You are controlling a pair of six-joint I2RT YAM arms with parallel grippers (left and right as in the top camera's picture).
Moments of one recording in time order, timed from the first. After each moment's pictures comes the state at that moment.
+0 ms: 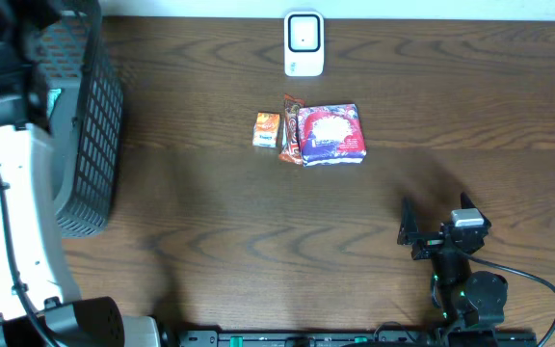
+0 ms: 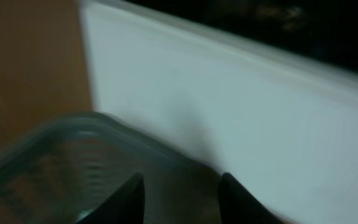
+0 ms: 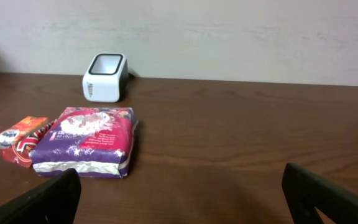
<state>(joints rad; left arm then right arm) 0.31 1.58 1.73 -0.40 -0.06 -0.17 0.05 0.02 0.01 -0.07 -0.04 0.00</state>
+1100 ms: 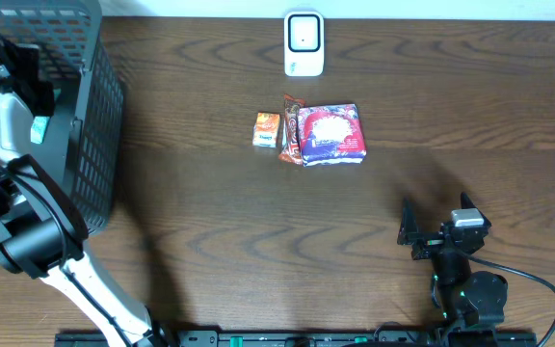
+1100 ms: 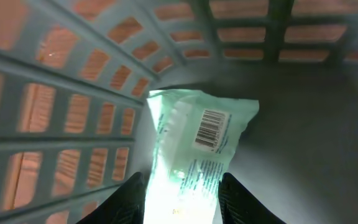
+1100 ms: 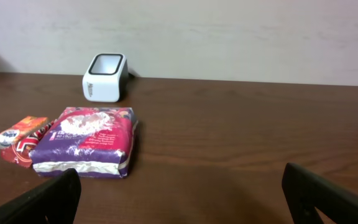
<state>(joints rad) 0.50 2.15 1.73 -0.48 -0.06 0.49 0.05 0.02 0.01 -0.07 -0.04 0.00</state>
